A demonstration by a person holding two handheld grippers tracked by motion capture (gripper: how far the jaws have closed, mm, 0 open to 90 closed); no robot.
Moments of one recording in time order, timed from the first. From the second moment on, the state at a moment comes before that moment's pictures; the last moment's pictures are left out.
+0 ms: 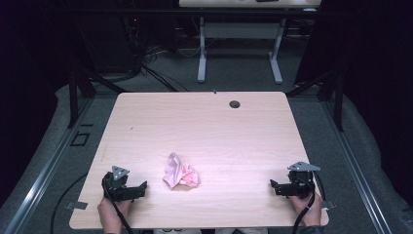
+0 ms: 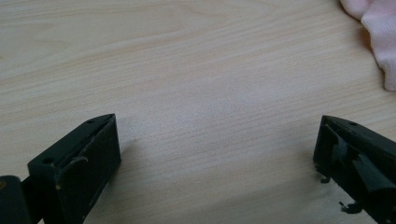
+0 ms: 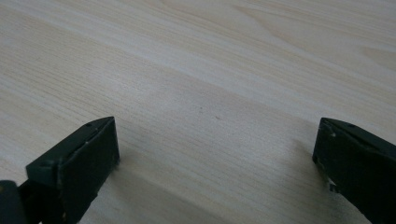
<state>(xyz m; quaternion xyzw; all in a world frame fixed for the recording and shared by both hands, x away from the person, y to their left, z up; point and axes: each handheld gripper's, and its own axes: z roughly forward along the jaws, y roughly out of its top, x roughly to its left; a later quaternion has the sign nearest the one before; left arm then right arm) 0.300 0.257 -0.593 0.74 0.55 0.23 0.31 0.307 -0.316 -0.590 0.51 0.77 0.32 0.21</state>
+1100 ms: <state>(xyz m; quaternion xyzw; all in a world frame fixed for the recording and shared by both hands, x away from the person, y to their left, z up) 0.333 0.162 -0.532 0.80 0.44 0.12 0.40 0.307 -0.316 -0.590 0.51 0.77 0.32 0.21</state>
